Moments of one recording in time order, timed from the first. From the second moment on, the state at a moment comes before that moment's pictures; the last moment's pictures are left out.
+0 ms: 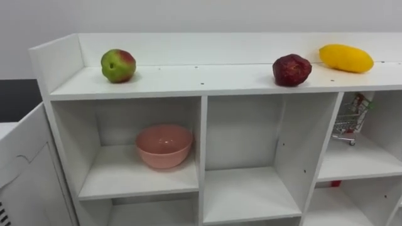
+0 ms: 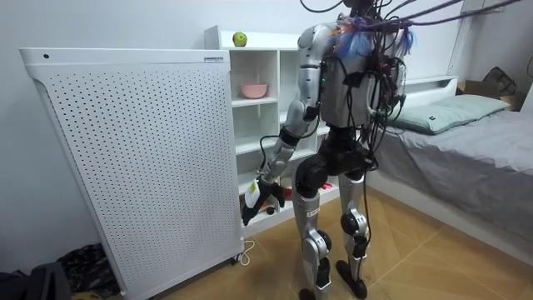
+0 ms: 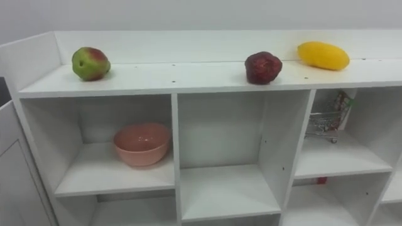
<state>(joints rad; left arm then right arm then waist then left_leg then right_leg) 0.18 0.19 0.21 1.05 0.38 0.12 0.12 0.07 -0.23 -0.26 0.46 0.27 -0.01 -0.37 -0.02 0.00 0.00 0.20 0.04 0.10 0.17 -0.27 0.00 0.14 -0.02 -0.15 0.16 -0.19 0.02</state>
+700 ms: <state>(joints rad) 0.24 0.19 0.15 0.99 0.34 0.07 0.10 -0.03 -0.23 -0.21 -0.15 0.07 -0.06 -0.50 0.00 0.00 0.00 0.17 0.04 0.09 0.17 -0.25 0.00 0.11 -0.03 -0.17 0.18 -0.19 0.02</state>
